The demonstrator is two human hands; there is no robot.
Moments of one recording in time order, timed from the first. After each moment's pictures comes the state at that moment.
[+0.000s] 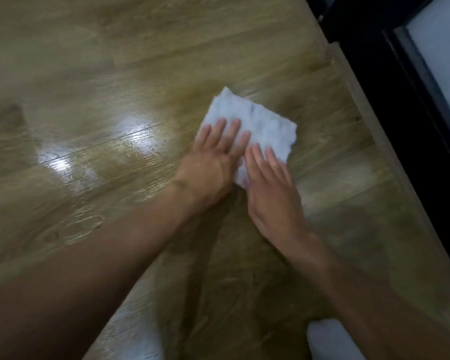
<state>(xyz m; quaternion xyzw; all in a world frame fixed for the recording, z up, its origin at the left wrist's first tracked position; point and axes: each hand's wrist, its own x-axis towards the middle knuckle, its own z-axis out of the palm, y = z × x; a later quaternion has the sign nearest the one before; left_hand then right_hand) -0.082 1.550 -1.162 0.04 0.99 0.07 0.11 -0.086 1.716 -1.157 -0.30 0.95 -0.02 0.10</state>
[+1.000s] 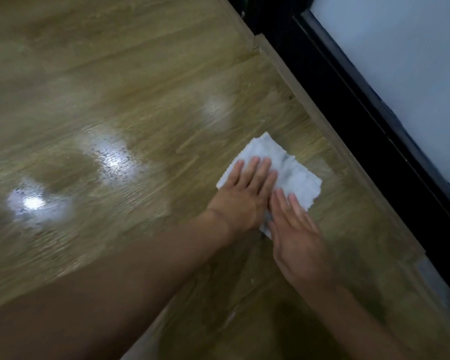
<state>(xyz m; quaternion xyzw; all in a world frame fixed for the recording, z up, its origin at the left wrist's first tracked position) -0.052 1.694 -1.152 0.22 0.96 0.01 0.16 -0.007 1.856 -1.148 -0.18 0.97 -0.01 0.14</state>
